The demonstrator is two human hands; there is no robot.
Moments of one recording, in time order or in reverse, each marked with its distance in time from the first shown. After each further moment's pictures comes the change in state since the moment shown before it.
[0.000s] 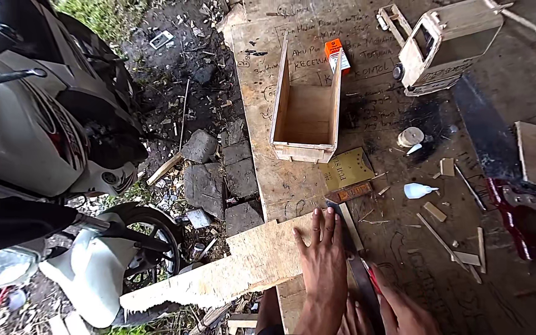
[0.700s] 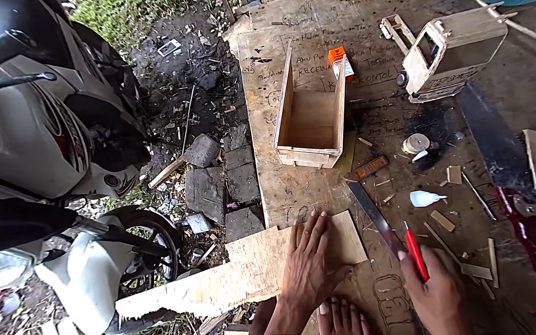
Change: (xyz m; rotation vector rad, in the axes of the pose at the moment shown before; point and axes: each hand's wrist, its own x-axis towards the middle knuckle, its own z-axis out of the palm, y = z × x) left_hand 0.001 -0.062 0.024 -0.174 0.137 0.231; right_hand 0.065 0.030 -0.006 0.075 0.423 0.054
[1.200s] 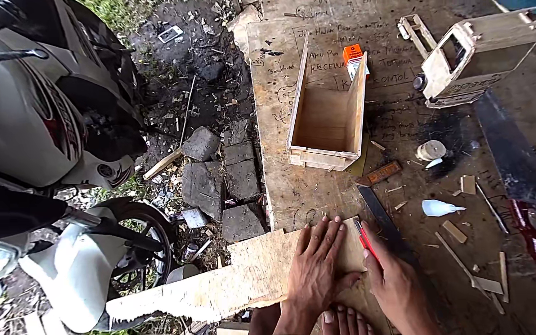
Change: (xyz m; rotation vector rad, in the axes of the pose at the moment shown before) left_hand 0.002 -0.004 0.009 0.082 0.046 0.062; right_hand 0.011 -0.041 0.048 -0.028 -0.115 -0.261
